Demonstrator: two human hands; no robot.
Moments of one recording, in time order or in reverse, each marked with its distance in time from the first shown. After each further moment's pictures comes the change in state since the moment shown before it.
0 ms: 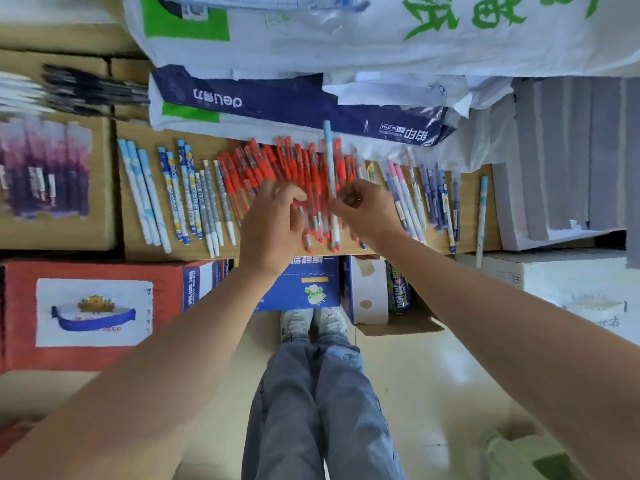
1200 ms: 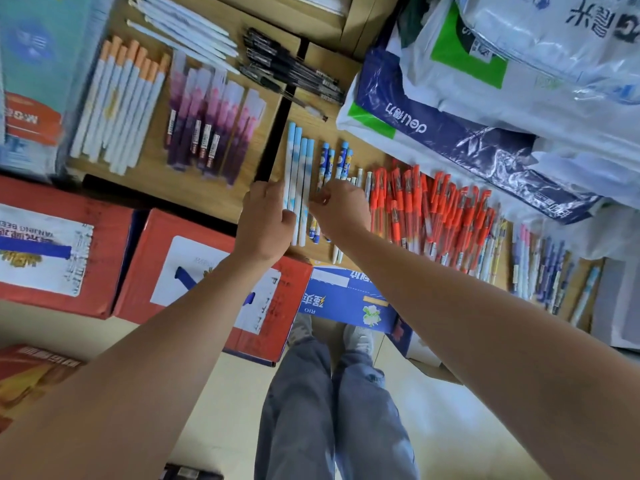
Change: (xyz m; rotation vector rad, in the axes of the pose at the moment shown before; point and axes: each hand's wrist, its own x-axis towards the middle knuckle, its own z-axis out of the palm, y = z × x) left_hand -0.024 -0.204 -0.089 -0.088 0.019 -0.355; right_hand 0.027 -0.130 0.233 -0.501 -0.148 -0.056
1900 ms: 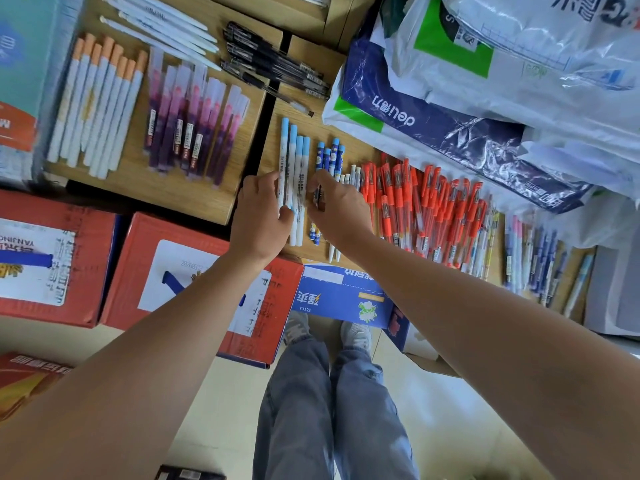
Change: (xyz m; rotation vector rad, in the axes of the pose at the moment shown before) left_hand 0.001 0.014 0.002 -0.044 0.029 -0.003; right_hand 0.000 0.025 -0.005 -0.162 0.045 -0.264
